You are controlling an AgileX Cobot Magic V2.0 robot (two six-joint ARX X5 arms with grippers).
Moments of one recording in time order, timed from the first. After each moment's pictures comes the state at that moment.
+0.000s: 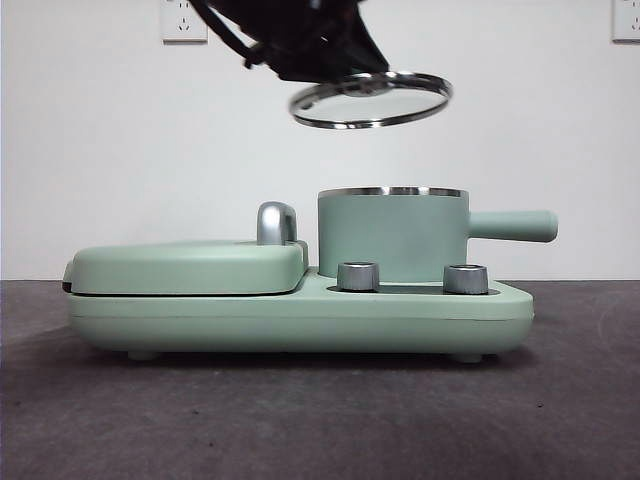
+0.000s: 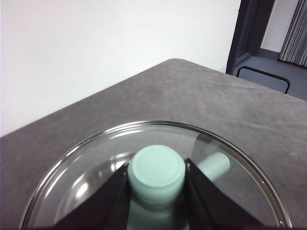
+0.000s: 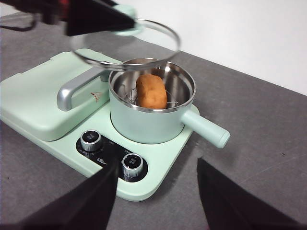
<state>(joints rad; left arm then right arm) -0.63 1.69 1.34 0.15 0.22 0.05 0.48 0.49 0.78 -0.62 0.00 -0.08</state>
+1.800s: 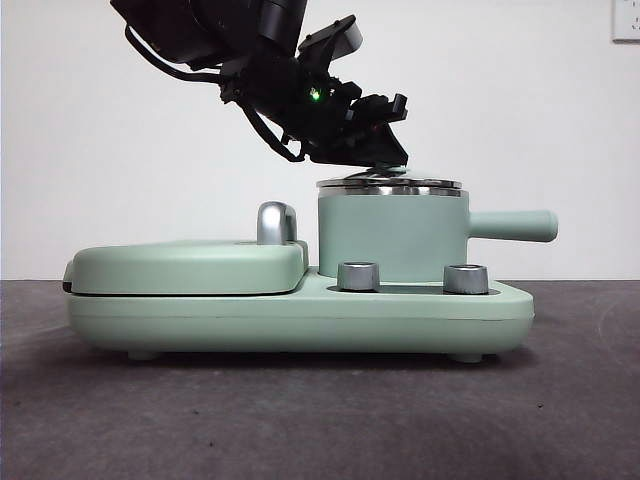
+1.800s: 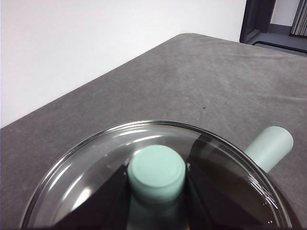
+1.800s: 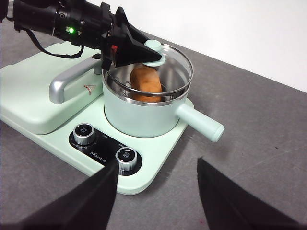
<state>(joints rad) -0.61 1.96 1.45 0.27 0.24 0.15 0.48 0.49 0.78 -0.64 0.03 -0.09</state>
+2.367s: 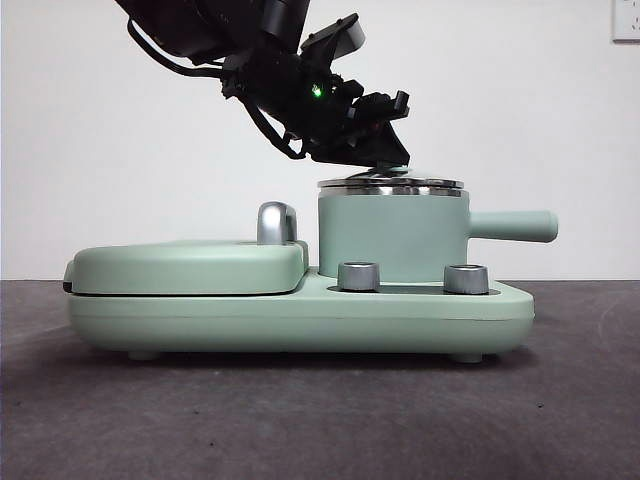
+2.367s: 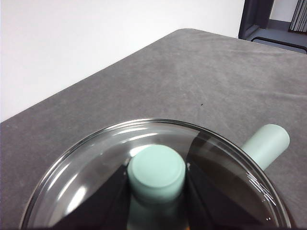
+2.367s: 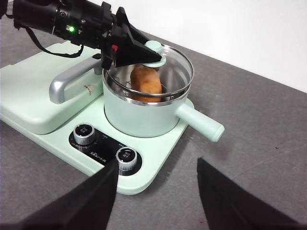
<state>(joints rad) -0.62 1.96 1.47 0.23 0.24 0.14 0.48 0.49 0.78 -0.64 0.03 -0.09</state>
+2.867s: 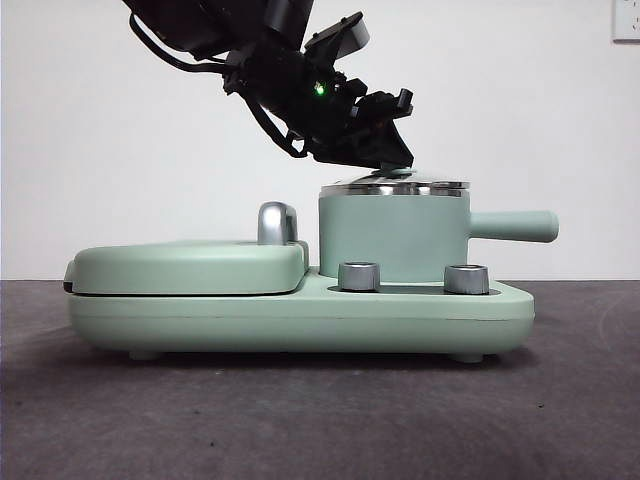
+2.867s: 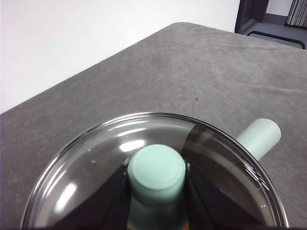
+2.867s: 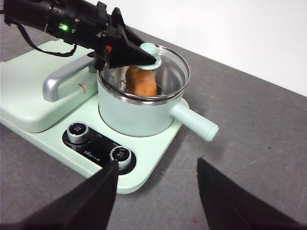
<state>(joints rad) -0.63 1.96 1.47 0.19 0.24 0.15 0.48 0.49 0.78 -0.64 0.05 -0.11</state>
